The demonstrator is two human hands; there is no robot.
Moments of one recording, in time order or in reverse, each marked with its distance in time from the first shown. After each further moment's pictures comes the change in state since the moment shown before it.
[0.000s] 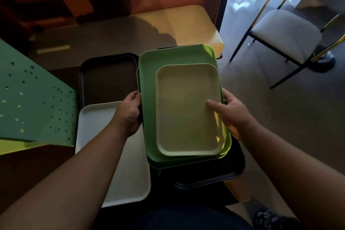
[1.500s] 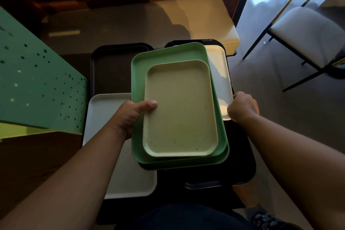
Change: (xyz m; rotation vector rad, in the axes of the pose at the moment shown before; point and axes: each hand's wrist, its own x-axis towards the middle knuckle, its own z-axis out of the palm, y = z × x) left_hand -0.019 0.000 -0.038 0.050 -0.105 -0.111; right_hand 0.080 0.027 -0.008 -1.216 0.396 0.074
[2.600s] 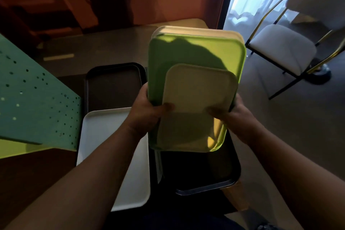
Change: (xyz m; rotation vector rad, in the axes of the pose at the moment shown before) left_hand -0.013 0.031 0.071 0.292 -0.082 0.446; right_hand -0.070 0.014 -0.060 1.085 -0.307 -0.264
